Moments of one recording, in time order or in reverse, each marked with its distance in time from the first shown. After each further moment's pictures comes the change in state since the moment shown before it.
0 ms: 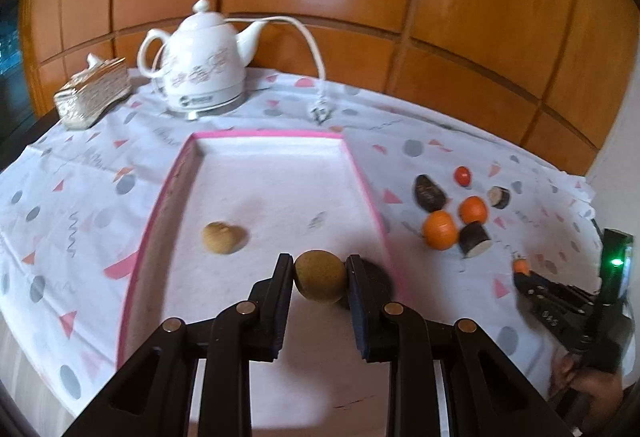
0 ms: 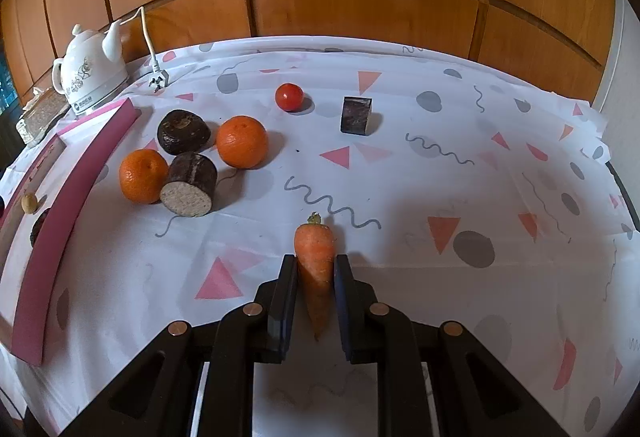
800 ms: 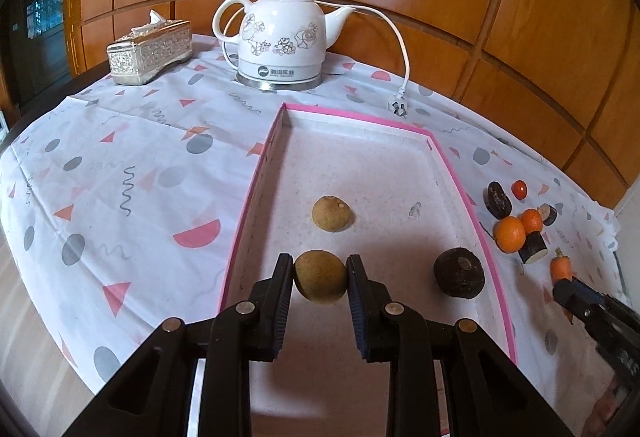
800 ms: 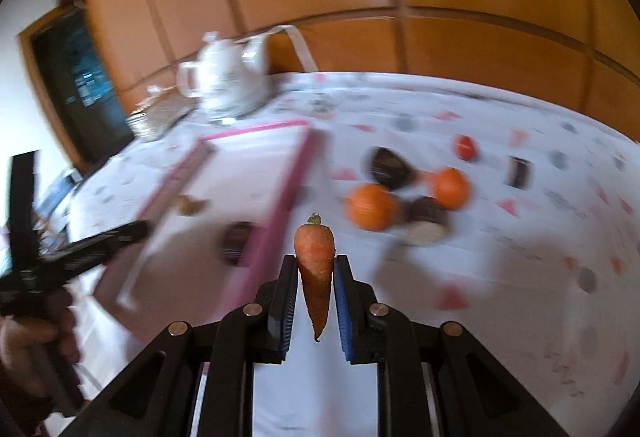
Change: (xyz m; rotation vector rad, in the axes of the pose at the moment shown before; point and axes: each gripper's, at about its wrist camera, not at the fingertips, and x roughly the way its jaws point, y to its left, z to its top) left arm -0.001 0.067 -0.016 -0.135 0.018 0.091; right arm -0.061 0.109 0.008 -0.136 -0.065 0.383
